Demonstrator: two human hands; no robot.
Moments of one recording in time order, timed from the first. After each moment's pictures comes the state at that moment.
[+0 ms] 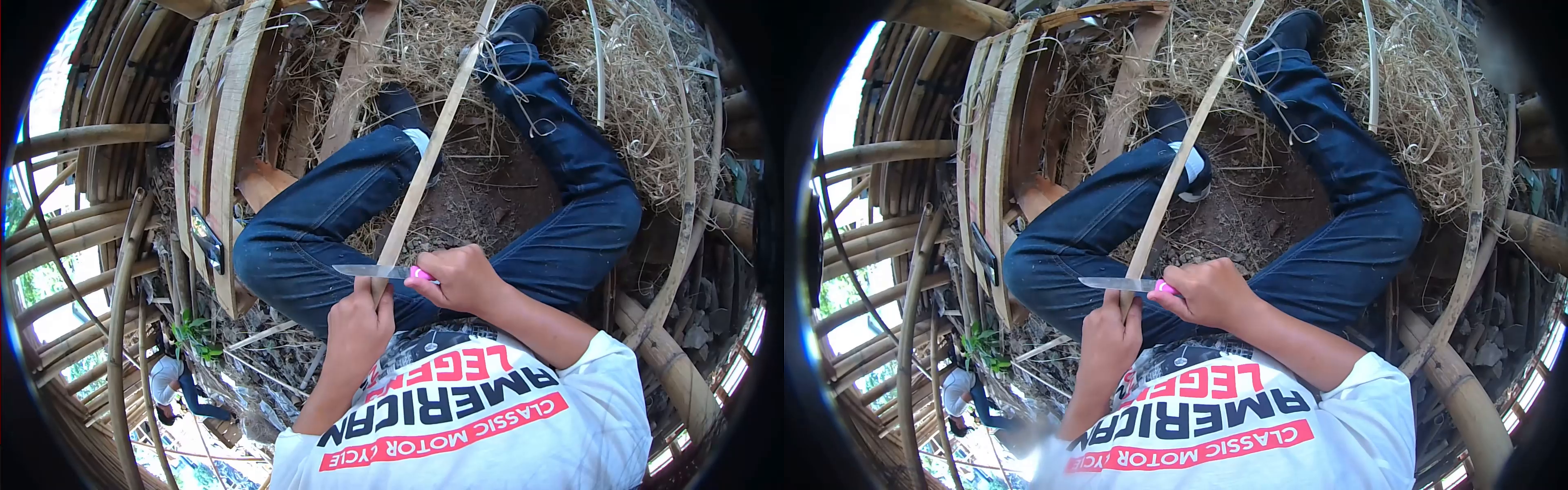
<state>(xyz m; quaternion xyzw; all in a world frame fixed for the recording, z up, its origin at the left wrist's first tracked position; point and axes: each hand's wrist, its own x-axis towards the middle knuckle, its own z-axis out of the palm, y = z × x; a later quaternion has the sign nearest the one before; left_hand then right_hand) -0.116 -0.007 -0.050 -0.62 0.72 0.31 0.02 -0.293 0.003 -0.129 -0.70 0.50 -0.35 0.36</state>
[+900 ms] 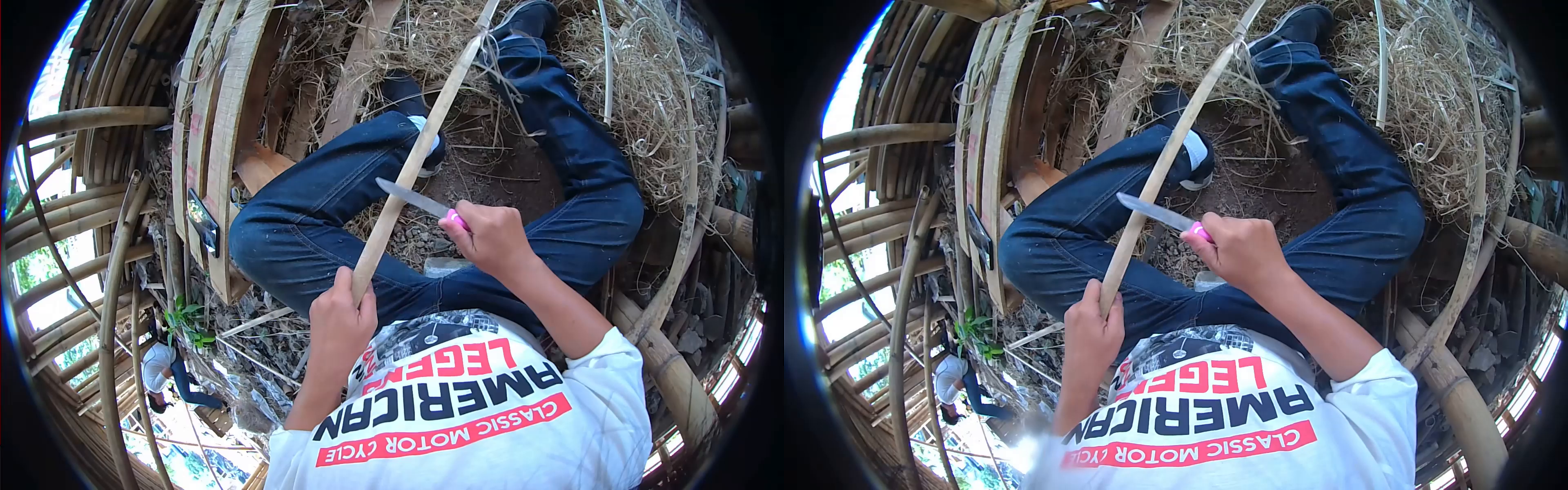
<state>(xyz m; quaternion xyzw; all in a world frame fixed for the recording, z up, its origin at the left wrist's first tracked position) -0.097 -0.002 -0.041 -0.65 0.71 0.28 -0.01 -0.326 -0.012 -0.139 -0.69 0.62 -0.29 0.25</state>
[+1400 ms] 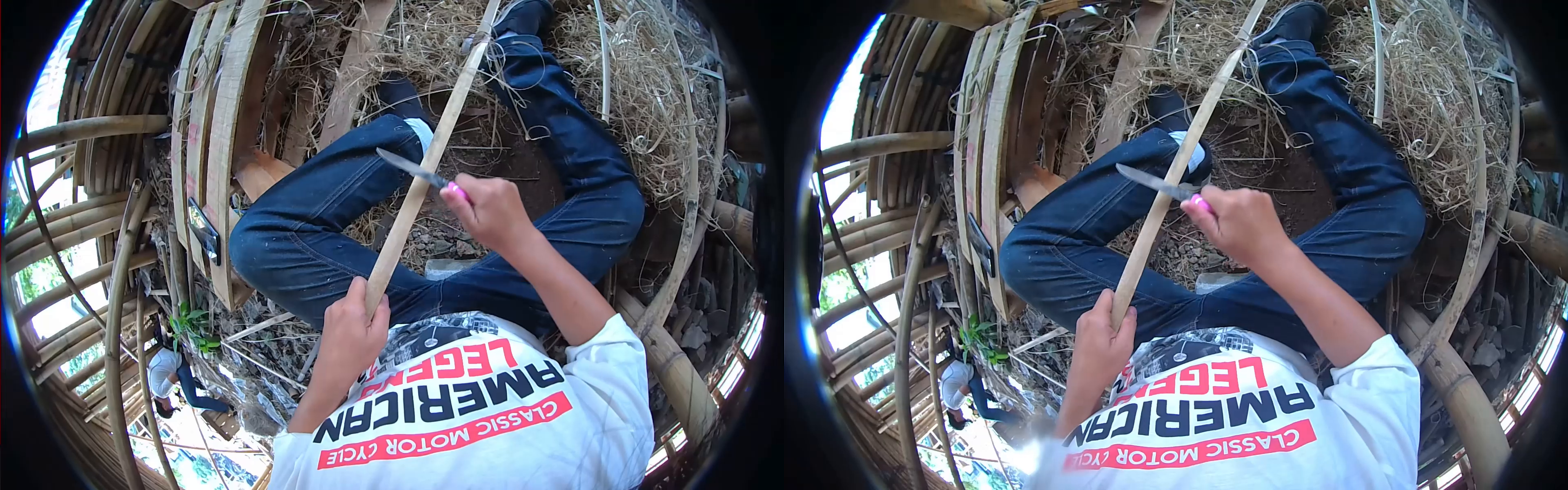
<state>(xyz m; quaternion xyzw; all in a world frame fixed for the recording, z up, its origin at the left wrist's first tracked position) -0.113 -0.003 -0.029 -0.64 0.66 0.38 0.00 -0.338 -0.041 -0.148 -0.65 0.61 -0.33 0.30</state>
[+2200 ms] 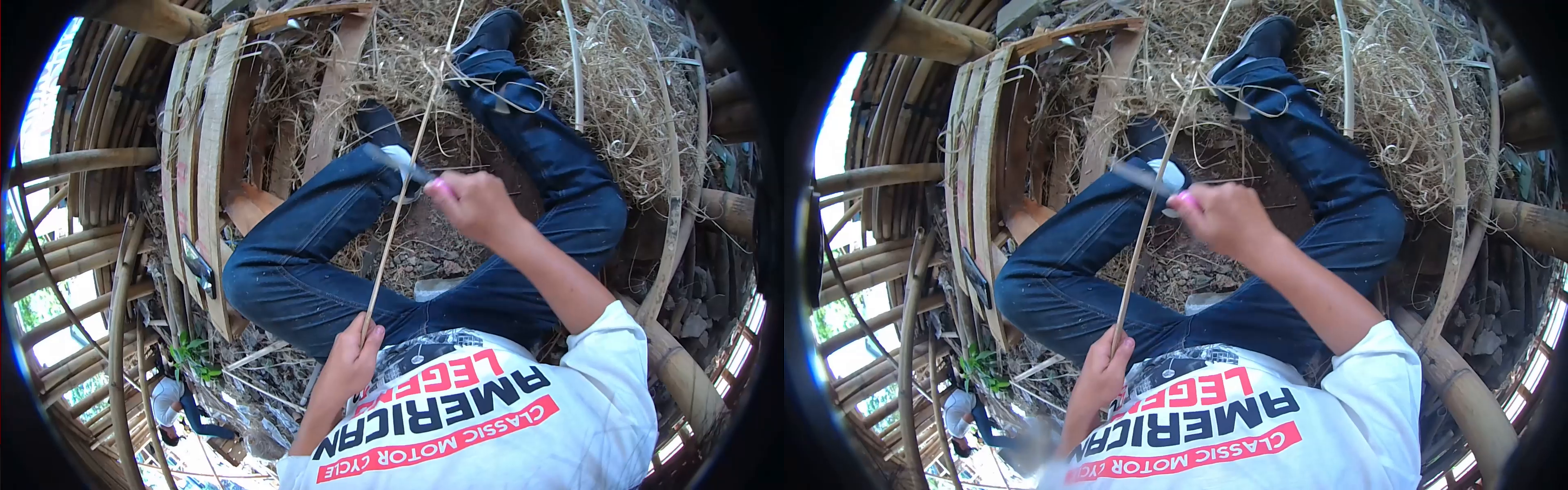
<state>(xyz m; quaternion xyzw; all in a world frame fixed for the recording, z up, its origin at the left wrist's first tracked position) -0.101 0.004 -0.044 -0.61 0.57 0.55 -0.01 -0.364 -0.069 -0.141 -0.61 0.64 -0.33 0.32</state>
